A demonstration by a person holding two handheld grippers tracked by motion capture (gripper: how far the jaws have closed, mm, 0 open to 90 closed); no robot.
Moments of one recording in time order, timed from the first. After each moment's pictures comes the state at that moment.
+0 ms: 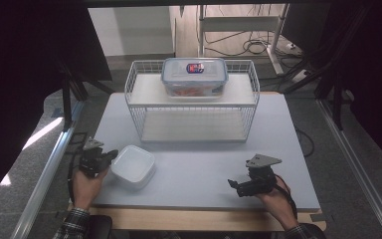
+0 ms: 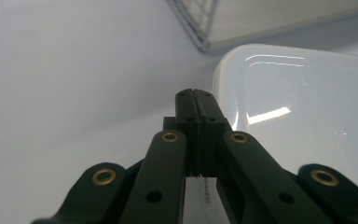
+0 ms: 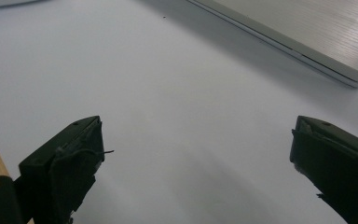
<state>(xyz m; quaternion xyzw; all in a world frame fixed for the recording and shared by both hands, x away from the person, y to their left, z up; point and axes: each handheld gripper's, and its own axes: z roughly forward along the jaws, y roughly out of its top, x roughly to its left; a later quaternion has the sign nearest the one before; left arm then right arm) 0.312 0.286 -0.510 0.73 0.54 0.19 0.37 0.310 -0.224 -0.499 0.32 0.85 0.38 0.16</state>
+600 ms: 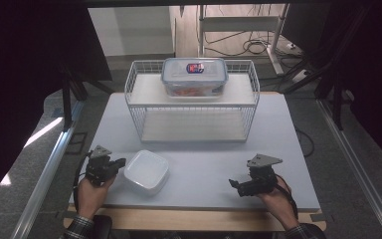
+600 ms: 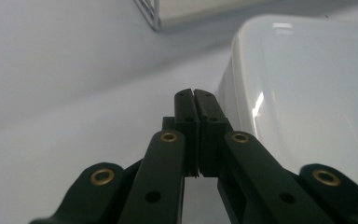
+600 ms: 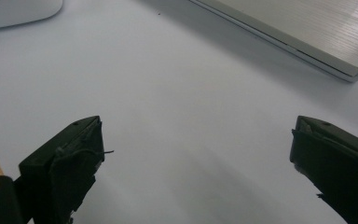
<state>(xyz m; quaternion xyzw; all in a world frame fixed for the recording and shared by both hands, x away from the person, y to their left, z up) 0.288 0.267 -0.517 0.75 0.52 0.15 0.37 0.311 -0.227 -0.501 0.33 0.85 0.38 0.16</state>
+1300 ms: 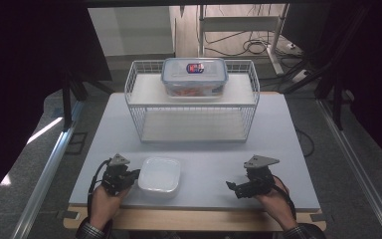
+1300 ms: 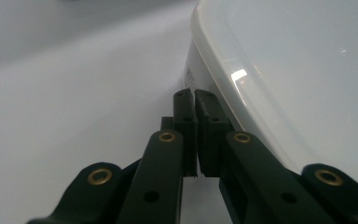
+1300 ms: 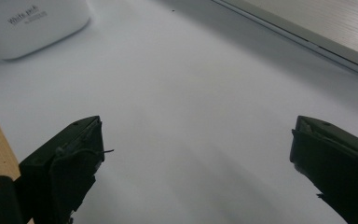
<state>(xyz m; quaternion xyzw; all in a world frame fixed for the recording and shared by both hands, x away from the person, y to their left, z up) 0.280 0.215 -0.521 0.78 0.49 0.11 0.36 0.308 -0.219 -0.502 0.33 0.85 0.38 0.14</state>
